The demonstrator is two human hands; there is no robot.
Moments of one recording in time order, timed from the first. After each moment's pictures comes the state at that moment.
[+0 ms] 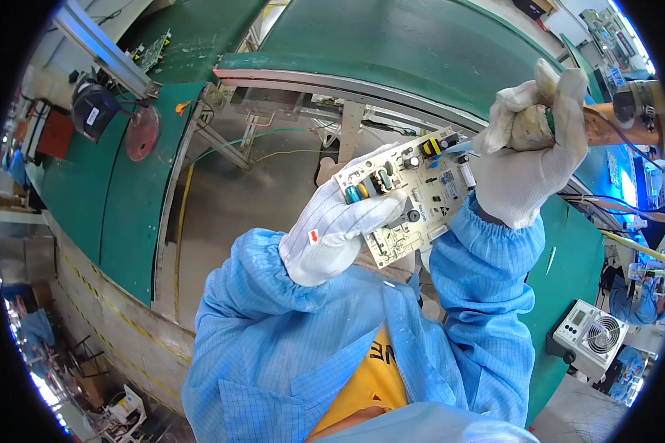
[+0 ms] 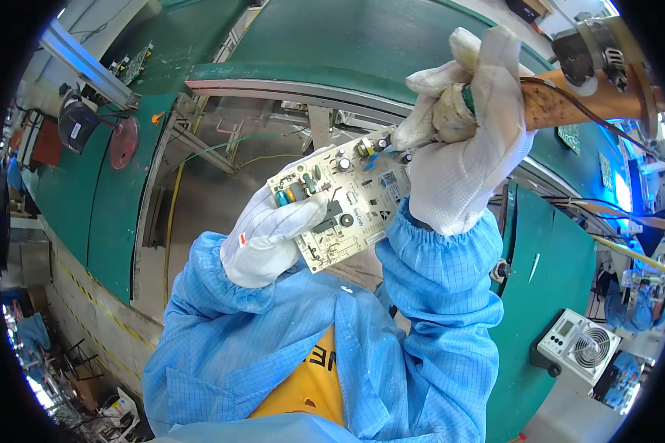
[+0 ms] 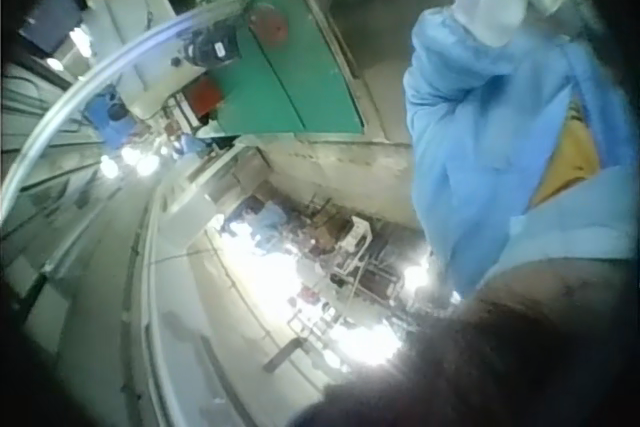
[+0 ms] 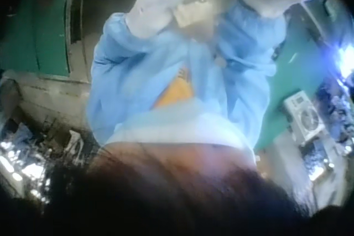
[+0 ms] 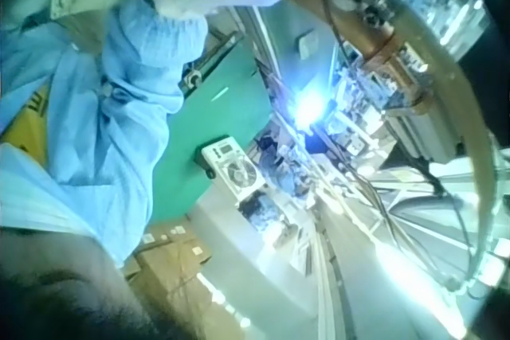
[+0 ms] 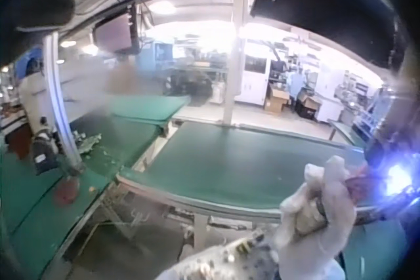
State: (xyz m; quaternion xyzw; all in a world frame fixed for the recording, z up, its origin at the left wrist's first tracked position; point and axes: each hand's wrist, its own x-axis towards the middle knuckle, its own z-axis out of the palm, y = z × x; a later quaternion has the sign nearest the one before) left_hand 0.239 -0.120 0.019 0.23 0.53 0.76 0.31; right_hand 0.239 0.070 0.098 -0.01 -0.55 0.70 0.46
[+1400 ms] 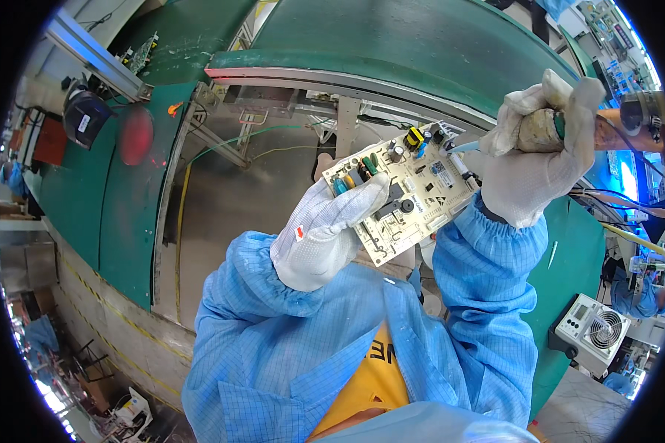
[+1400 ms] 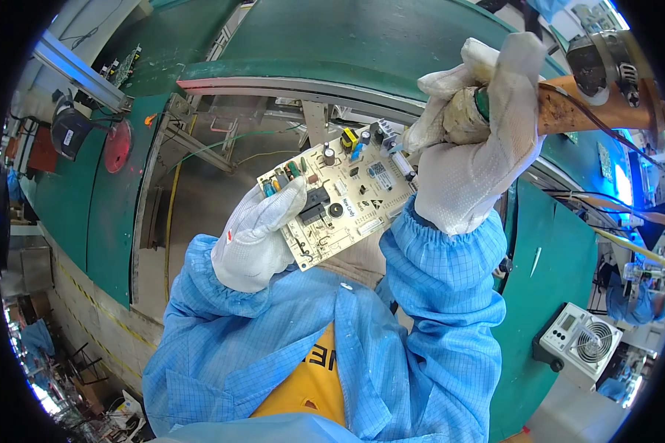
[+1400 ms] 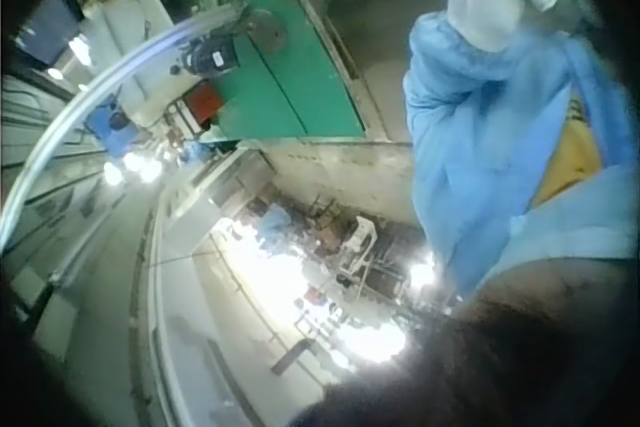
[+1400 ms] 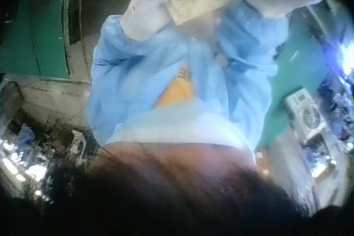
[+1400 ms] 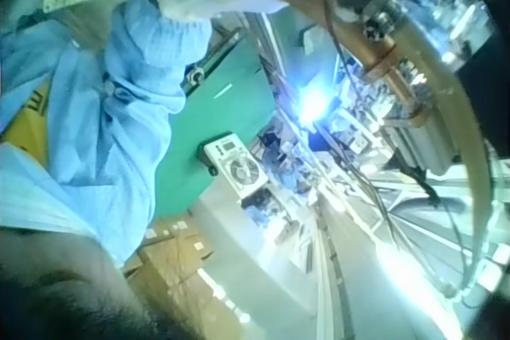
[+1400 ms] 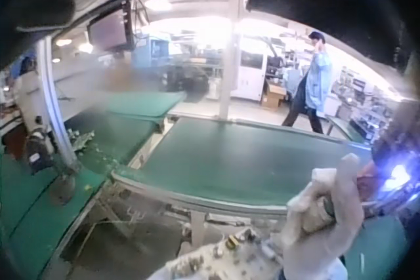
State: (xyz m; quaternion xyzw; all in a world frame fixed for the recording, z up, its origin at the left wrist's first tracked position) left_hand 0.243 -0.121 0.028 -0.02 0.25 0.87 0.43; right_hand 0.249 0.087 0.087 0.00 -0.62 0.64 0.46
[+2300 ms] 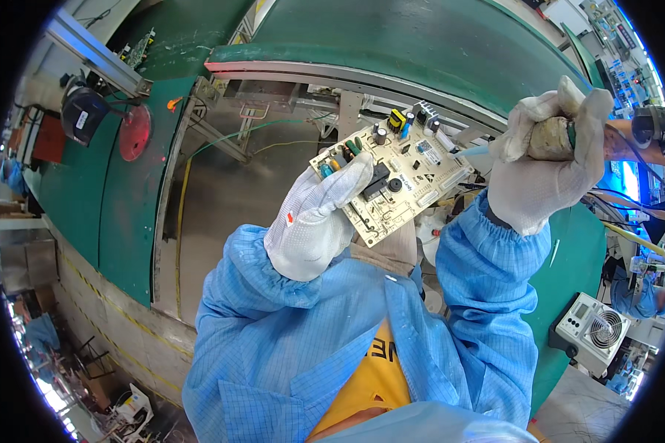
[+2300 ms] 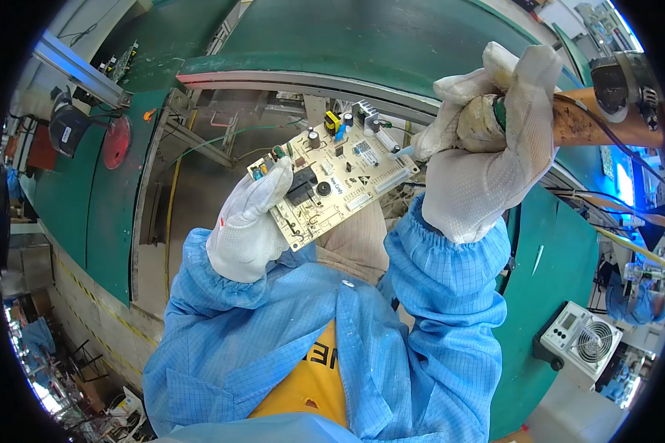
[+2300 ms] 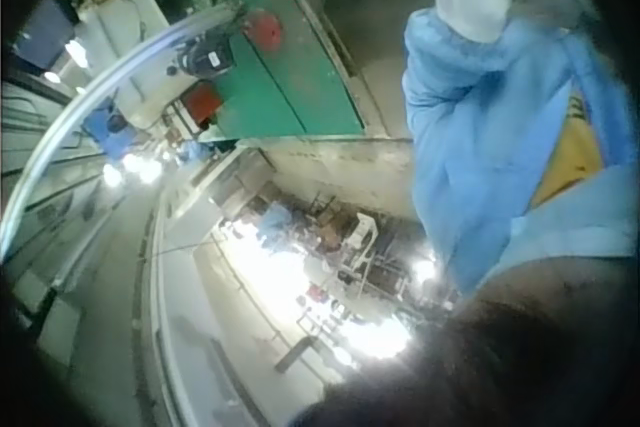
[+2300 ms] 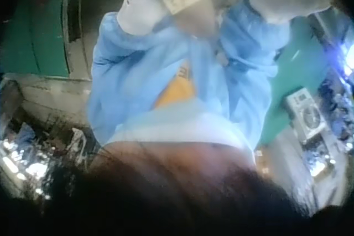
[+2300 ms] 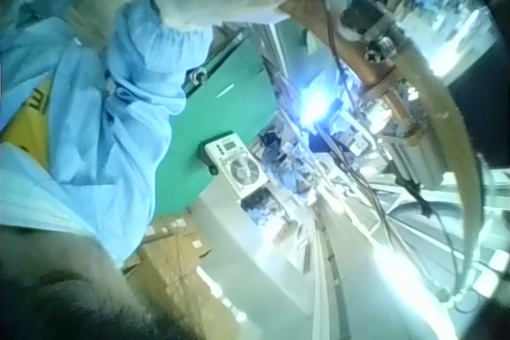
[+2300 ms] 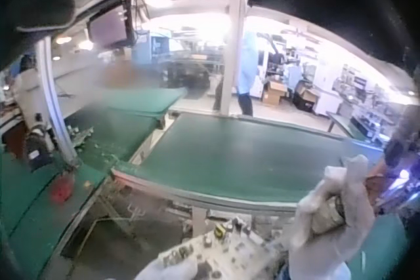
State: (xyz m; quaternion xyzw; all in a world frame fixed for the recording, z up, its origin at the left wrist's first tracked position) left_hand 0.236 -0.121 0.022 -0.03 0.25 0.88 0.41; right_hand 0.254 0.087 0.084 0.04 -0.58 0.64 0.50
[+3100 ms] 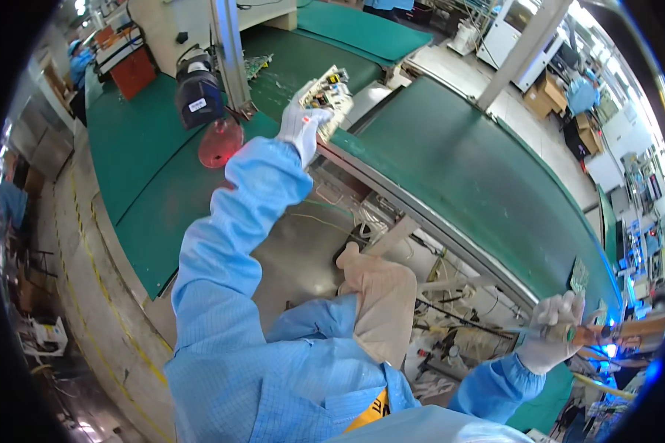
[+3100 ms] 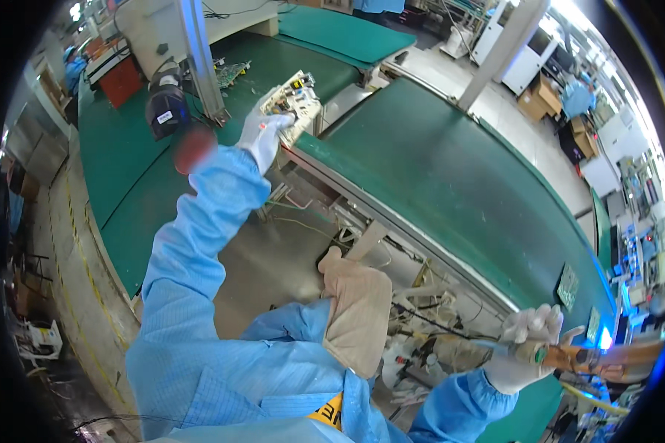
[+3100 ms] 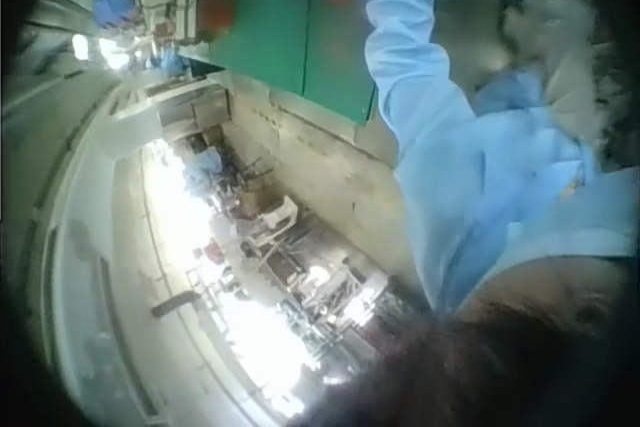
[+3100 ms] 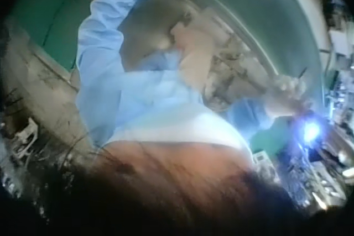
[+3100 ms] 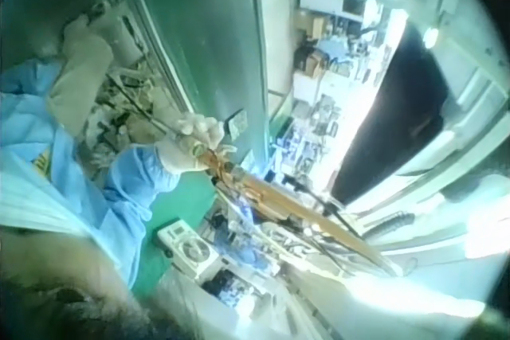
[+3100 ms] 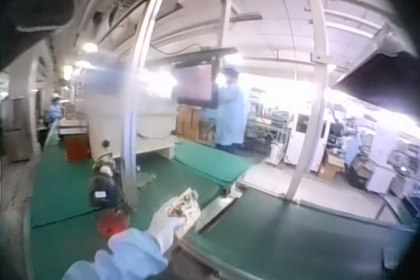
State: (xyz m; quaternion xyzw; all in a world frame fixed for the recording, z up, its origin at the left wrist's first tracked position) left_hand -0.024 -0.229 -0.009 0.11 0.56 0.81 -0.14; right_hand 0.294 0.162 0.085 0.07 -0.46 0.84 0.29
